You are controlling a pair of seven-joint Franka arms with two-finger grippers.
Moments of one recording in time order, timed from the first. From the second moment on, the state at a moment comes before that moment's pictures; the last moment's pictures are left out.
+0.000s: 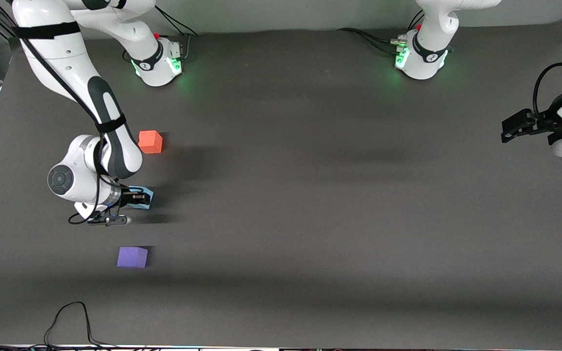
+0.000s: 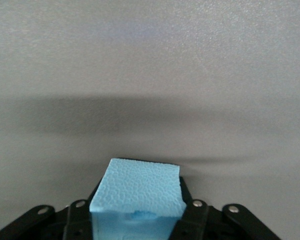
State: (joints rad) left arm -0.07 0.01 0.04 -1.59 0.01 1.55 0.05; right arm 0.34 0.52 -0.34 -2.07 0.31 2.44 -0.22
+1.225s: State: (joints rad) left arm -0.07 0.01 0.04 -1.59 0.01 1.55 0.05; right arm 0.34 0.28 -0.38 -1.76 0.30 1.83 -0.17
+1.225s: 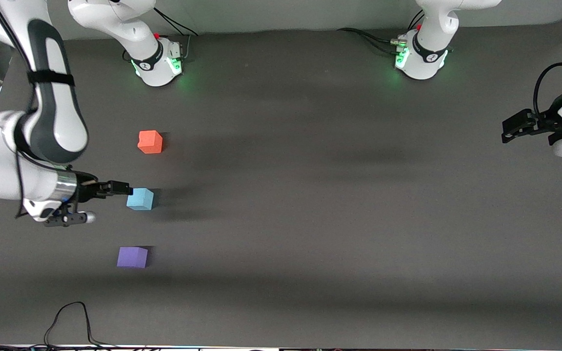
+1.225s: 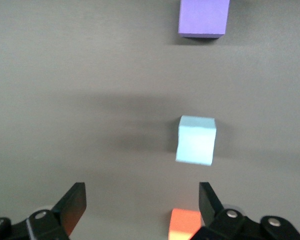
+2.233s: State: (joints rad) left arm -0.07 0.01 0.04 -1.59 0.01 1.55 0.05; right arm 0.52 -0.03 -0.38 -1.71 0.12 1.69 0.00
